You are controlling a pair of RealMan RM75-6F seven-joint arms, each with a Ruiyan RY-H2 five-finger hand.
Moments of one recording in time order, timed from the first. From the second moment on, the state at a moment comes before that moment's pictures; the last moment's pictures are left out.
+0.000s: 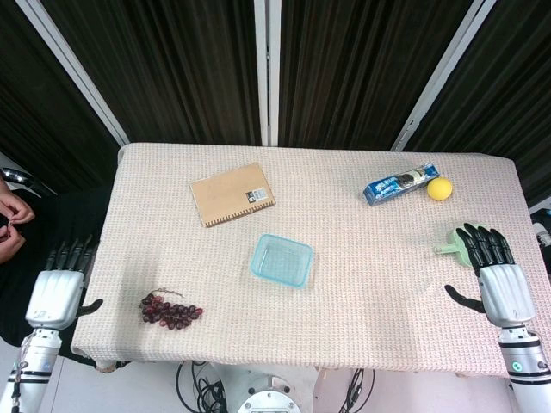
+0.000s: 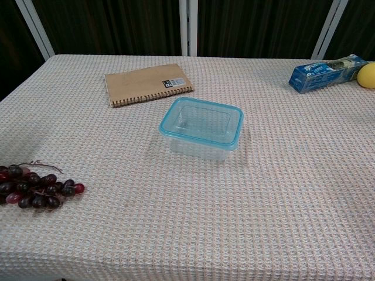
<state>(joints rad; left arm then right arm) -0.24 -1.14 0.00 -1.80 1.41 1.41 0.38 0.15 -1.13 0.07 -1.61 -1.56 1.51 0.01</state>
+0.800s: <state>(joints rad) -0.97 -1.45 -0.22 -1.79 0.74 0.81 0.69 0.25 -1.16 0.07 -1.59 -1.65 1.42 0.03</state>
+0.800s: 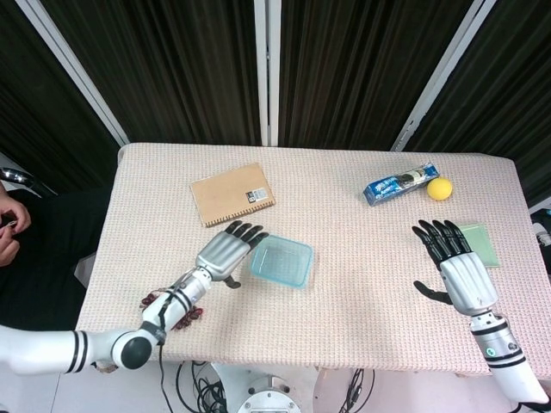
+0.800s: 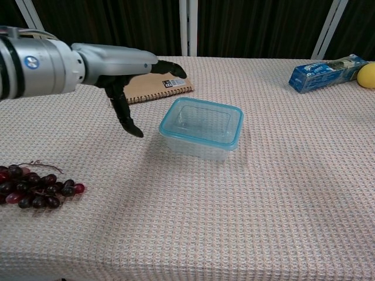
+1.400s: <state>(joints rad) -1.29 -1.59 -0.19 -1.63 0.25 0.84 0.86 0.25 -1.17 0.06 -1.56 -1.65 1.43 0.06</state>
